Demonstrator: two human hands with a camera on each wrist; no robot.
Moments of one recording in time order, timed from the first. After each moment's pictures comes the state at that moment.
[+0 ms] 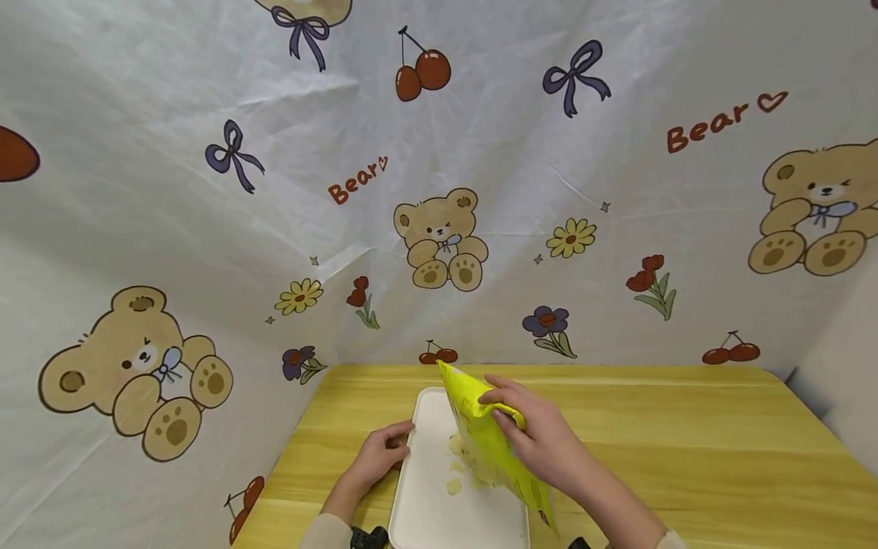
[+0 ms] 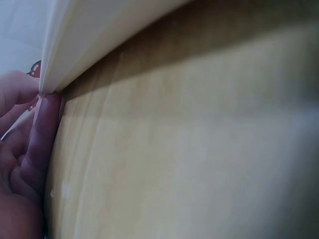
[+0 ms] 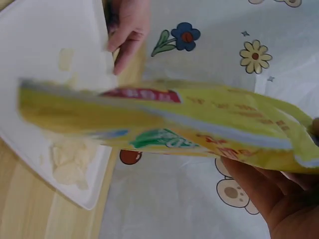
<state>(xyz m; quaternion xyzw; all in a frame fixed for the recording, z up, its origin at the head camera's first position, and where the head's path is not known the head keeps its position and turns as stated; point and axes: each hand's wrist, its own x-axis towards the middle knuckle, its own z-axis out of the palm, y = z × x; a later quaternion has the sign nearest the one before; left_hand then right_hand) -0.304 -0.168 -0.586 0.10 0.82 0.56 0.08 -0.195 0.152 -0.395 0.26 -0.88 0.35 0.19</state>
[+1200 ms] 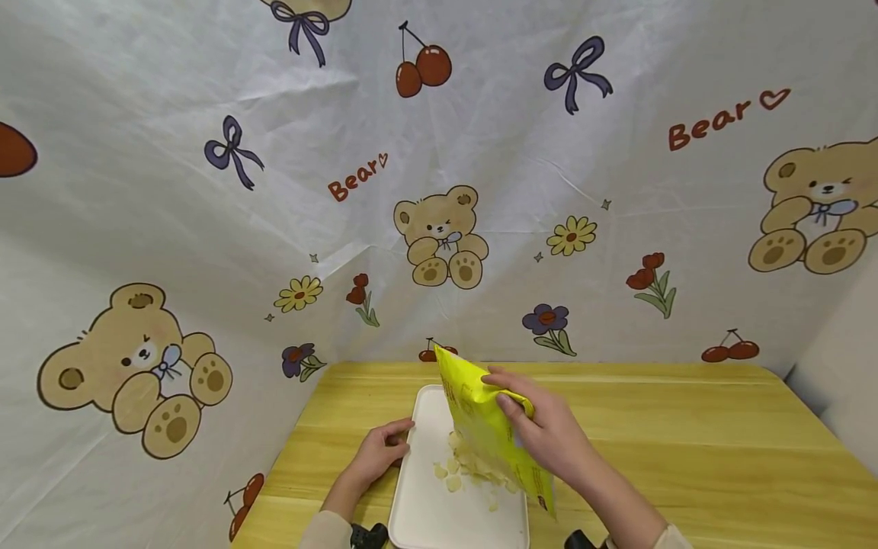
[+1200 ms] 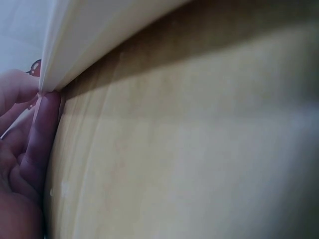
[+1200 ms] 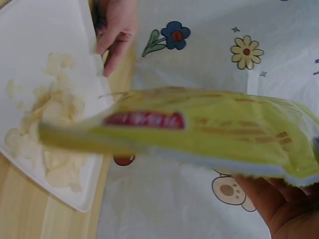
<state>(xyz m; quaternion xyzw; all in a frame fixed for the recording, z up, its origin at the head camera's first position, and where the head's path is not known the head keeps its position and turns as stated) -0.301 -0.169 -0.585 0.10 0.80 0.58 0.08 -0.199 0.156 -0.393 0.23 -0.86 0.41 0.18</state>
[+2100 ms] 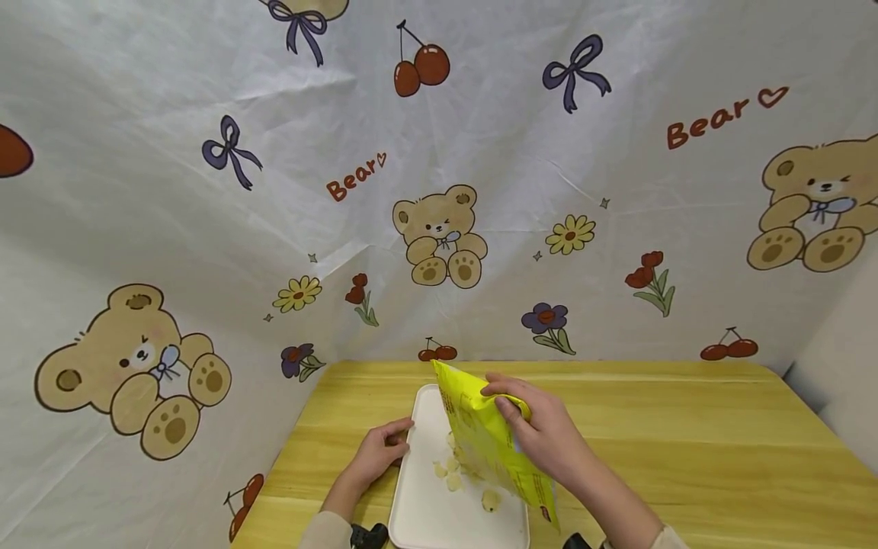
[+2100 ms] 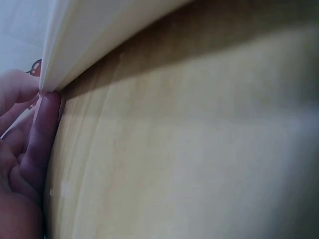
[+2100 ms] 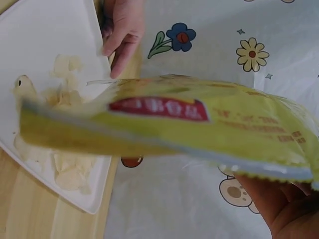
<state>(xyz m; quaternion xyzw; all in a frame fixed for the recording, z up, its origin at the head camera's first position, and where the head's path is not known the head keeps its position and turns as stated) -0.304 -0.170 -0.587 0.10 0.81 0.57 0.08 -0.195 0.150 -0.394 0.22 -0.87 0.39 0.19</state>
